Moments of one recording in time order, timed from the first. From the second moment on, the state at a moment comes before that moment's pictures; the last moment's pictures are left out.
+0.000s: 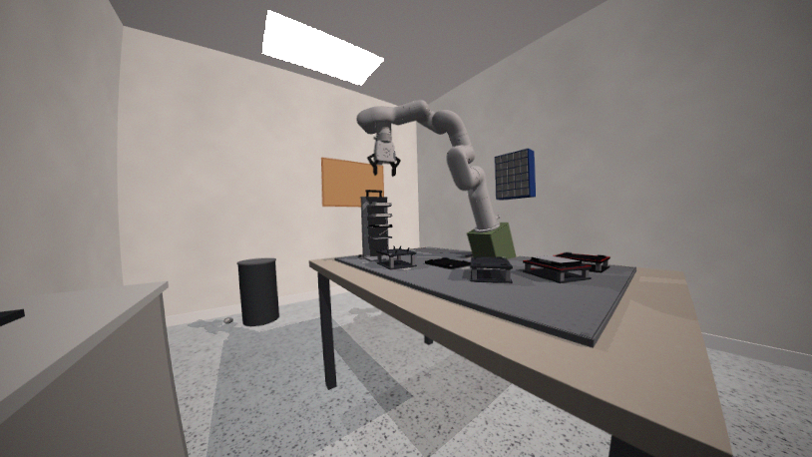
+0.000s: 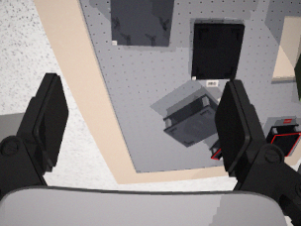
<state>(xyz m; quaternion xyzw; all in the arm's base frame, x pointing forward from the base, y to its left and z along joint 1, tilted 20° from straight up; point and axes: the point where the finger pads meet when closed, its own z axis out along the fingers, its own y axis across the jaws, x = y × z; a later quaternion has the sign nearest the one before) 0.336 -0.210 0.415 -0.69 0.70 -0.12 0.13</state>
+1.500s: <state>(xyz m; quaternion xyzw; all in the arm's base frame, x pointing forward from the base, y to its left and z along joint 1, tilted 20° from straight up) 0.349 -0.078 0.422 -0.69 0.70 -0.12 0.13</state>
